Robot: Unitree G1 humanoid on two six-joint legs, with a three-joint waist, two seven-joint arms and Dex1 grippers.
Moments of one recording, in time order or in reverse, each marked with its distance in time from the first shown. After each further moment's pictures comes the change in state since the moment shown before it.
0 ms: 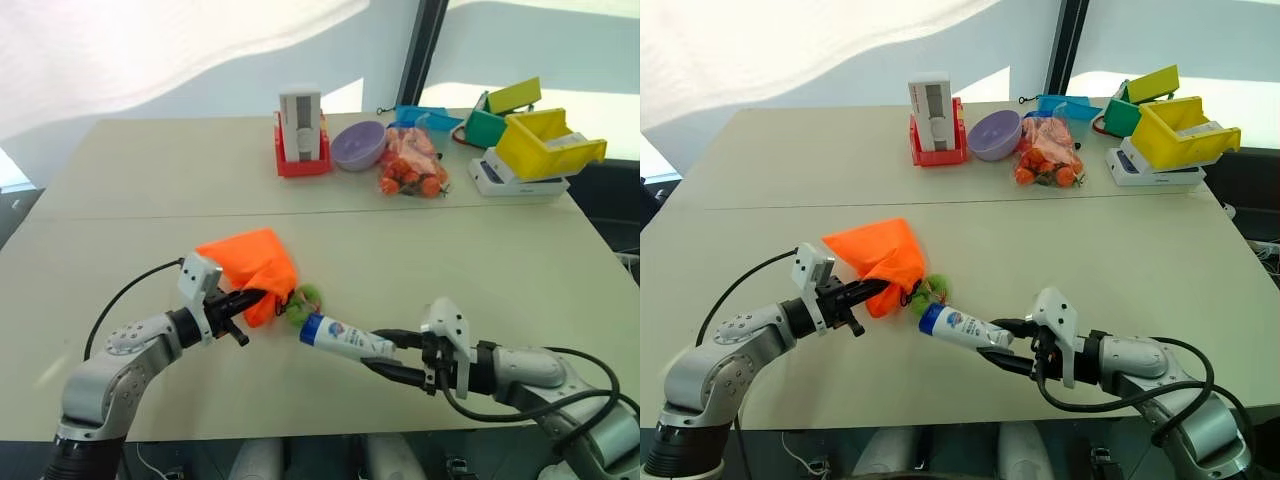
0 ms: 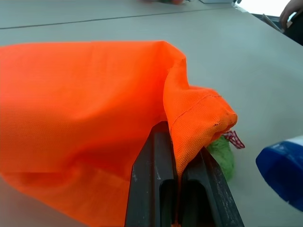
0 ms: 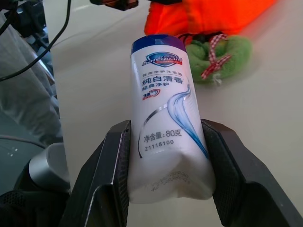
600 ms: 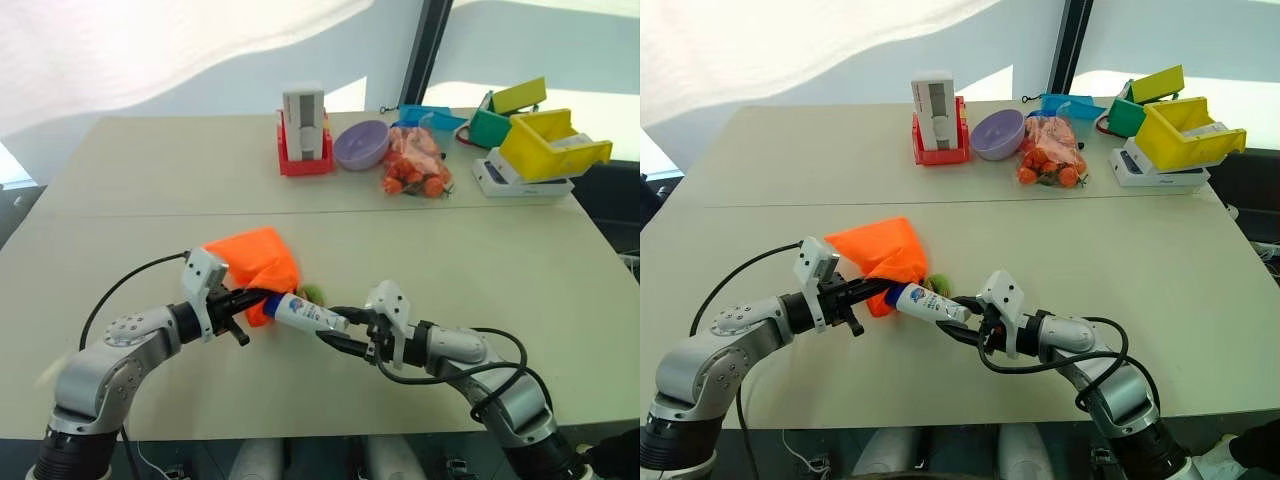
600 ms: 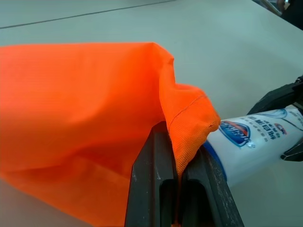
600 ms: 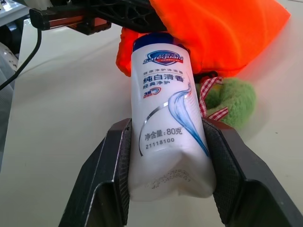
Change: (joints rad) left arm -0.034 0.062 -0.029 -0.060 -0.018 0.060 0.005; right arm -0.195 0.236 0.158 0.218 -0.148 -0.060 -0.101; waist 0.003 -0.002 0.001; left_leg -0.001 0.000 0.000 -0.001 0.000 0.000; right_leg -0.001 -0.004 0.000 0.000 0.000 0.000
